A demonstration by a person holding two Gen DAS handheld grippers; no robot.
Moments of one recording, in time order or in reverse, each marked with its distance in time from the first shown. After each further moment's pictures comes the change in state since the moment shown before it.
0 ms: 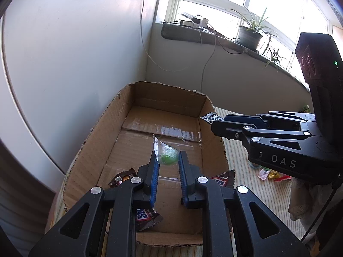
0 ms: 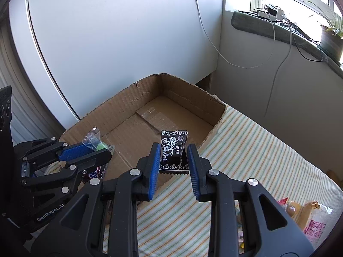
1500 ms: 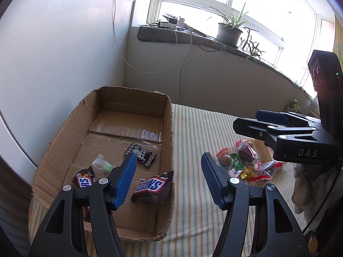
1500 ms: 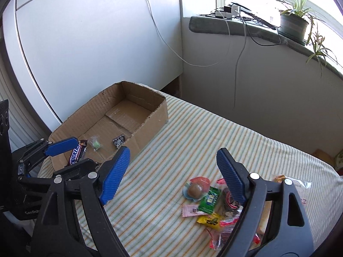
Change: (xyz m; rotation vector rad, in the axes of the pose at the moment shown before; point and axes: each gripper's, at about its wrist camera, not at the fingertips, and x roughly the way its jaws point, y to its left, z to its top) left arm -0.004 -0.066 -0.004 0.056 -0.008 -0.070; right arm -0.079 -0.085 -0.051 0.163 -0.080 -0.117
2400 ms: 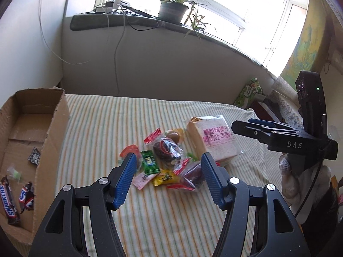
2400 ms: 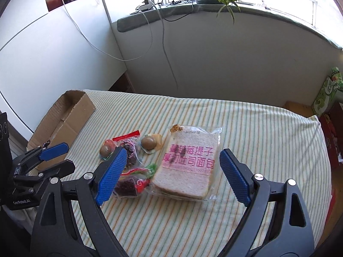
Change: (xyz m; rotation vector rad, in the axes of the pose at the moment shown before) left arm 0.047 -0.120 0.006 0.099 0.117 -0.276; right arm -0.064 -0.164 -0.074 0.287 0.040 -0.100
